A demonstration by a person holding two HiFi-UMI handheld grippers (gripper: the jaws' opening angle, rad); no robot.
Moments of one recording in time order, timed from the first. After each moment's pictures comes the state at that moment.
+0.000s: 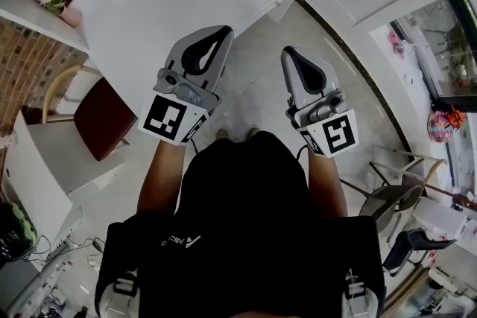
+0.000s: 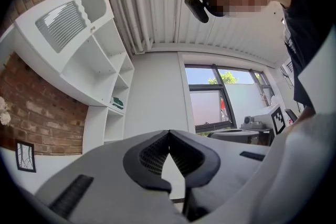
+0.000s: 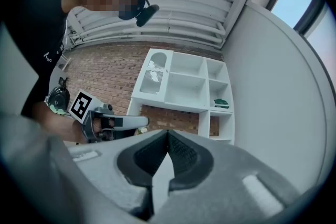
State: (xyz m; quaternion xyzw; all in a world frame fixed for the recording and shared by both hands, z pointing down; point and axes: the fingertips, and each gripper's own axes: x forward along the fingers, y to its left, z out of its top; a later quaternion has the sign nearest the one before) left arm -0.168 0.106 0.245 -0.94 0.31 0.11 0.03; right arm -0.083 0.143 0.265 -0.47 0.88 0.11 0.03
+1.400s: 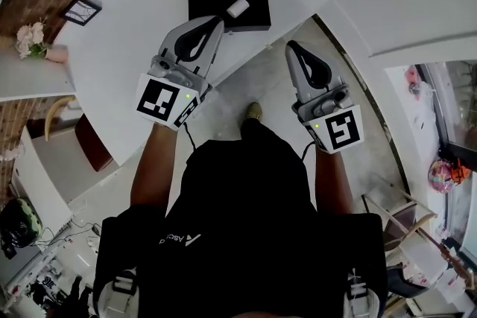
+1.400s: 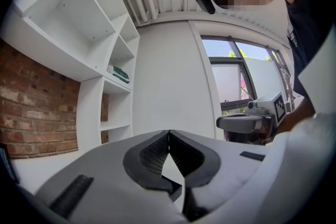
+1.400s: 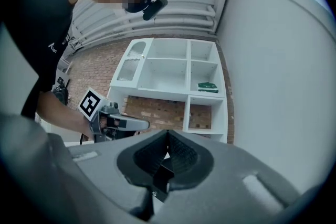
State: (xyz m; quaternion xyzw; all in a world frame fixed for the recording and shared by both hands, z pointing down) left arm -0.021 -0.181 0.306 -0.93 0.37 0.01 0.01; right arm 0.079 -0.133 0.306 -0.42 0.90 0.07 0.01
